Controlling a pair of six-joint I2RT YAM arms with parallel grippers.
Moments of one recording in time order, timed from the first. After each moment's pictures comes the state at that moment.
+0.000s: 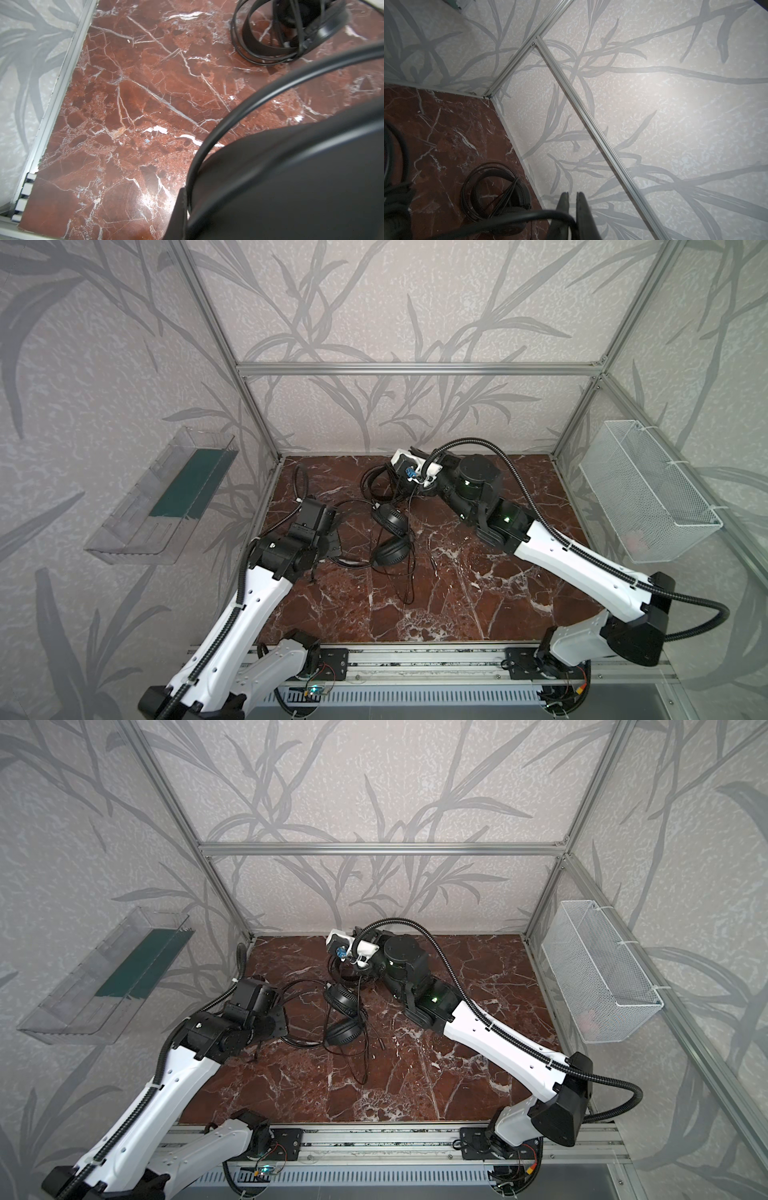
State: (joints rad) left arm -0.37 0.96 1.10 -1.13 -0.25 -0.54; right arm 0.89 1.49 1.52 0.00 0.29 -0.80
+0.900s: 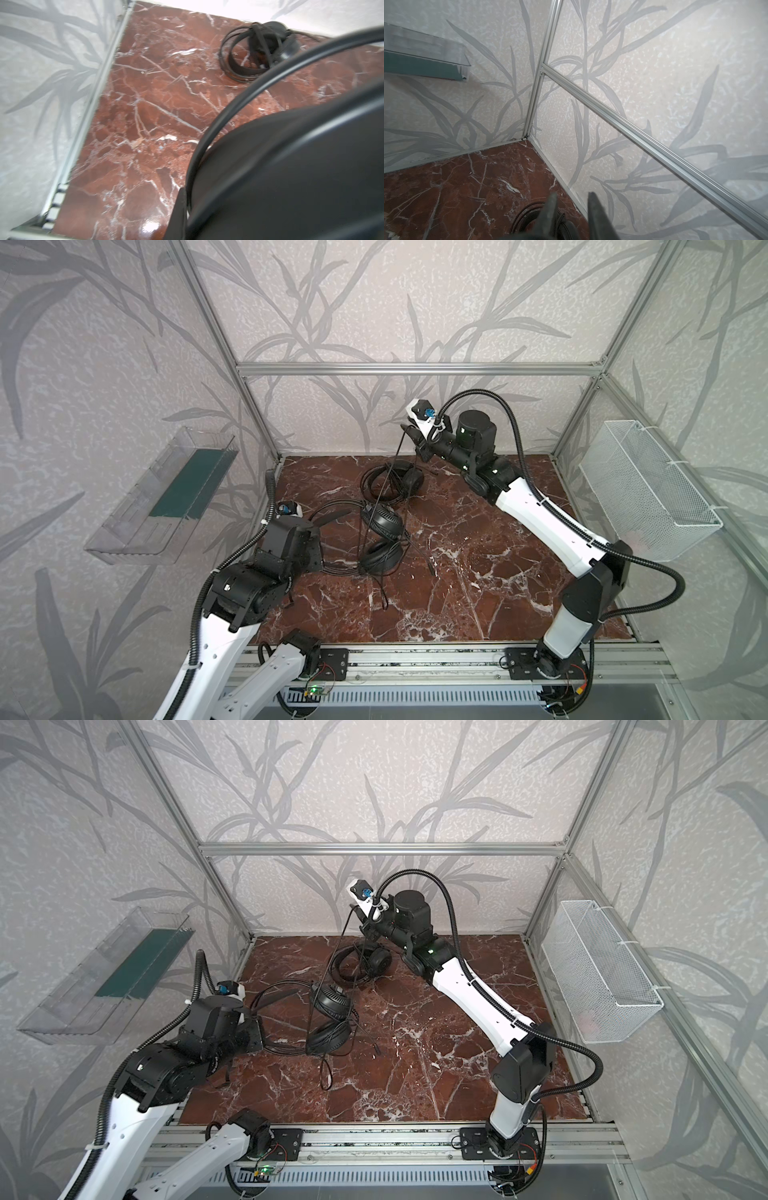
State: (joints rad) left arm -0.41 0.79 1.20 -1.26 -0.36 -0.47; right arm 0.65 1.72 1.78 -0.06 -0.18 -0.32
